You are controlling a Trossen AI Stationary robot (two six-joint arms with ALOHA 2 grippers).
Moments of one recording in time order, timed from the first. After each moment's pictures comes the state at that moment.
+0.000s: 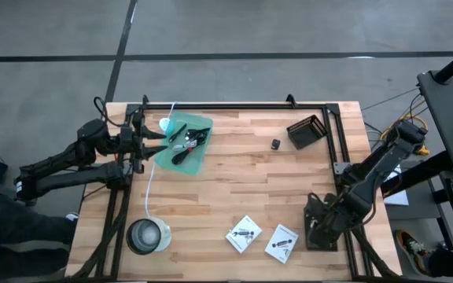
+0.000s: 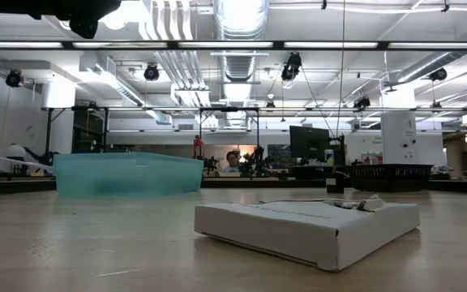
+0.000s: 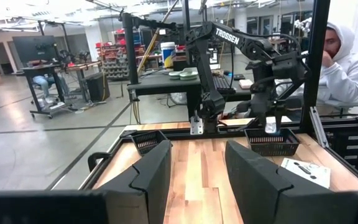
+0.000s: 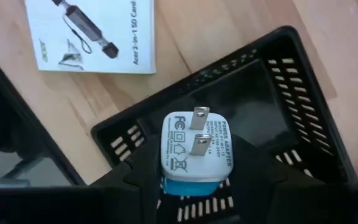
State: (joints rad) left arm 0.35 0.44 0.55 -0.14 0.28 0.09; right arm 0.84 1.27 0.86 -0.91 0.00 1.44
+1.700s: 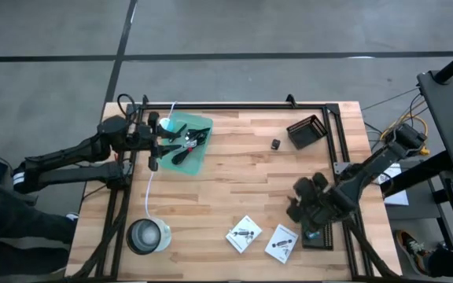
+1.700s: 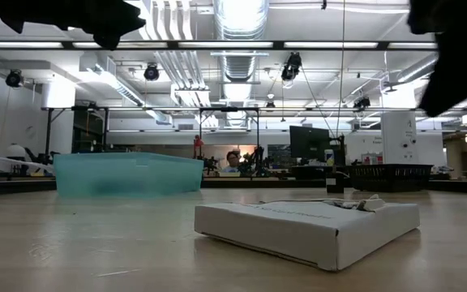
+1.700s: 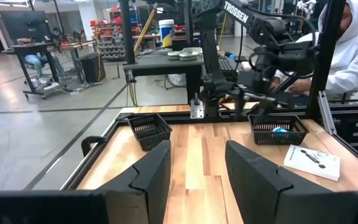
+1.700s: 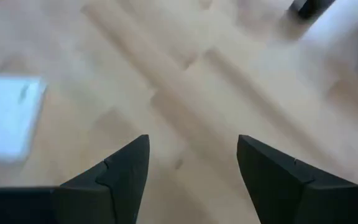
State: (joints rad) left arm 0.35 0.58 0.56 -0.01 0.28 0.09; right arm 0.69 1.34 0.86 -0.96 0.62 1.42
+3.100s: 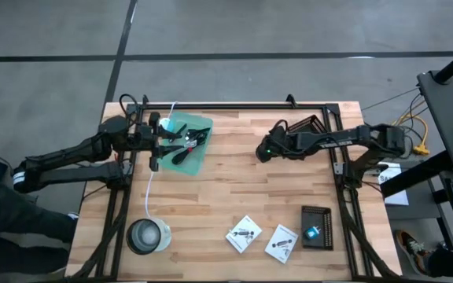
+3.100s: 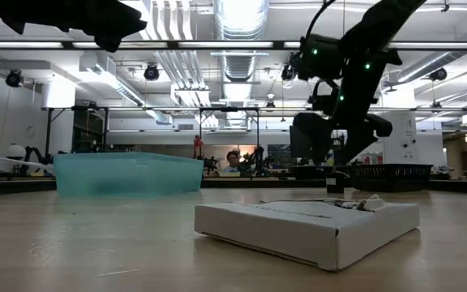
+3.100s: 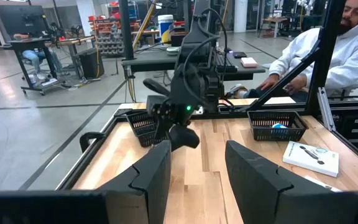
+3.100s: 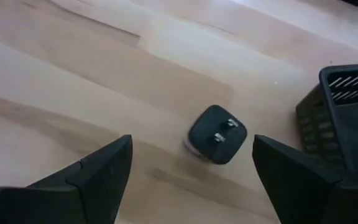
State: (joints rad) left arm 0.35 0.59 0.56 -0.02 0.28 0.09; right arm -0.20 1.56 0.85 -0.52 0.51 0.91
